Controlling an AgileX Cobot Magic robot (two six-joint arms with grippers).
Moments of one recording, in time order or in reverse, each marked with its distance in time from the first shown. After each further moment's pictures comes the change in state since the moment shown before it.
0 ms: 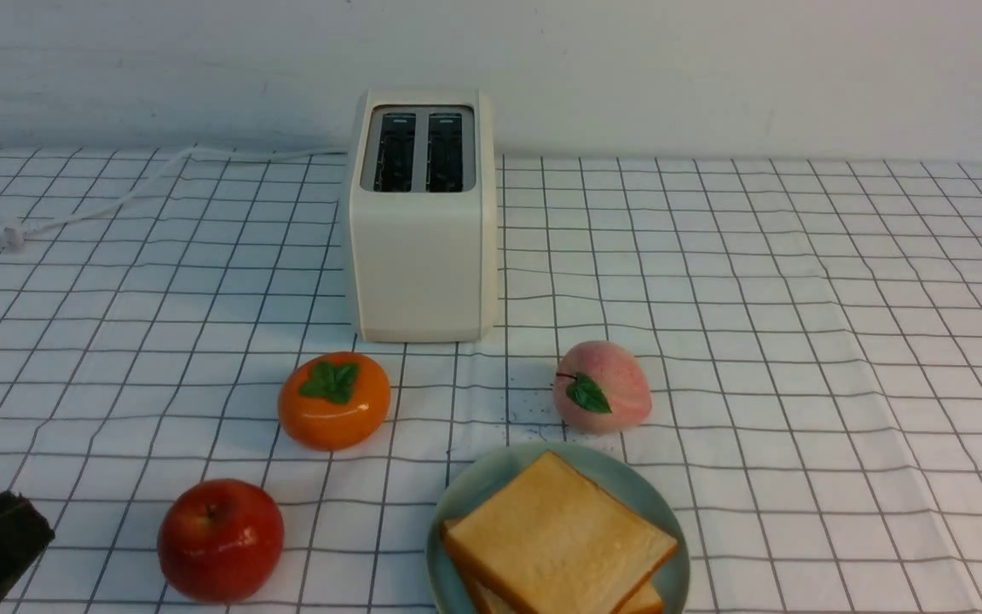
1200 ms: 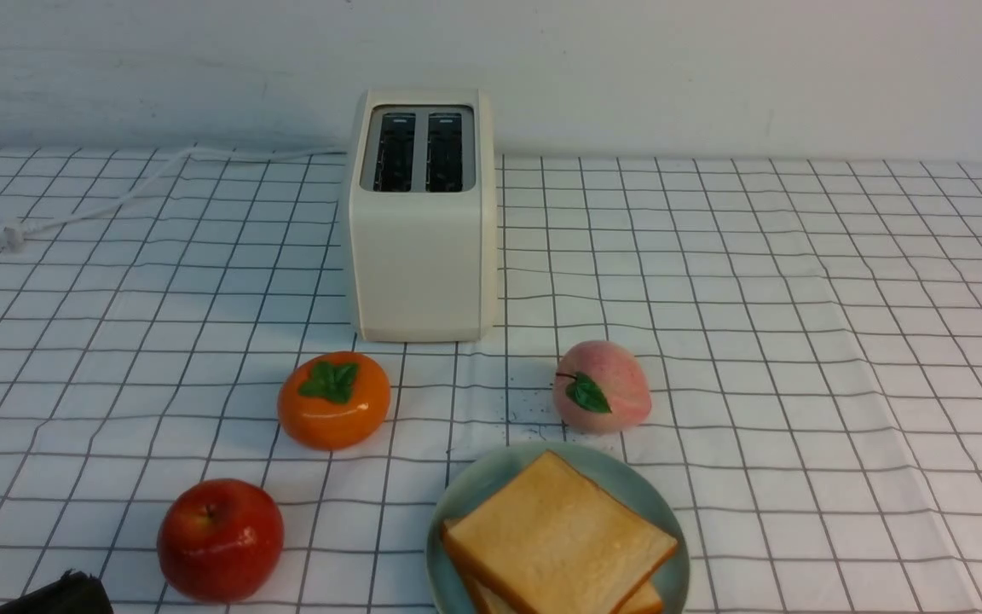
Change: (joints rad) right arm -0.101 -0.198 0.750 -0.079 -0.641 -0.029; left arm 0.000 -0.002 0.092 -0.009 0.047 0.000
